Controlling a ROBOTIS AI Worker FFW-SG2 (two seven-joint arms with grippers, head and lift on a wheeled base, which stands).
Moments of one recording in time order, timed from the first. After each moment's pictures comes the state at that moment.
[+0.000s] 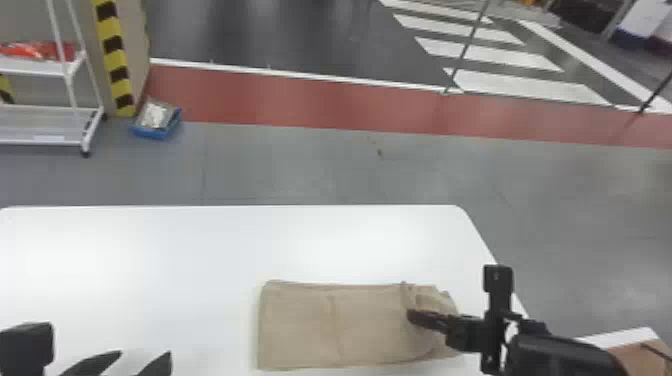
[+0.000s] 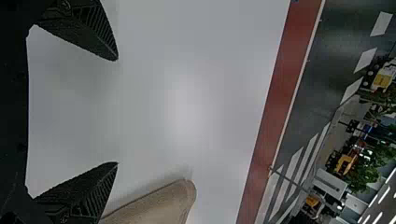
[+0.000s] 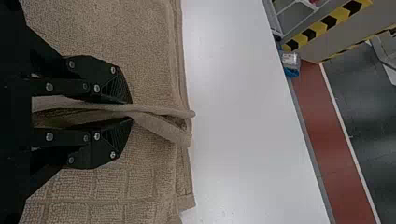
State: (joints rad) left arm 0.32 0.10 0.02 -1.75 0.23 0.60 -0.39; right arm 0.00 -0.05 -0.54 -1.50 0.27 0.79 0.86
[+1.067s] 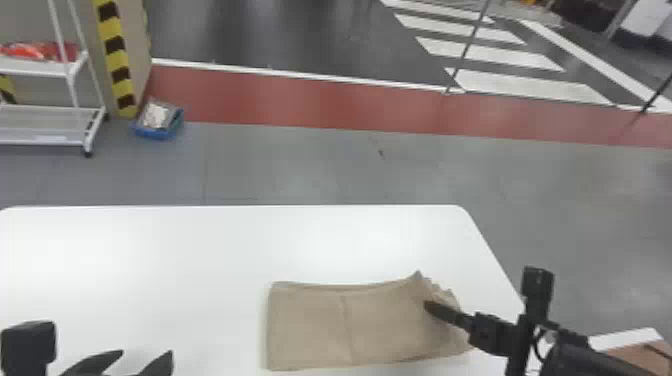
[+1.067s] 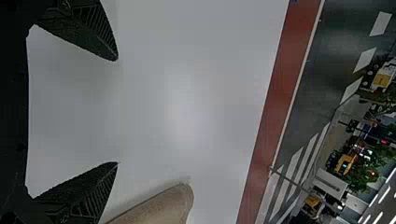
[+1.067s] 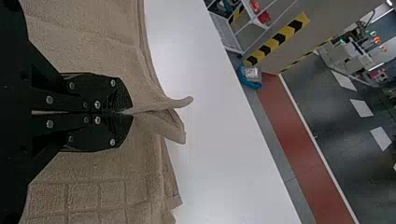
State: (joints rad) left arm 0.32 0.10 0.02 -1.74 0.23 0.60 -0.39; right arm 0.05 -0.01 -0.64 -1.68 0.17 0.90 0.93
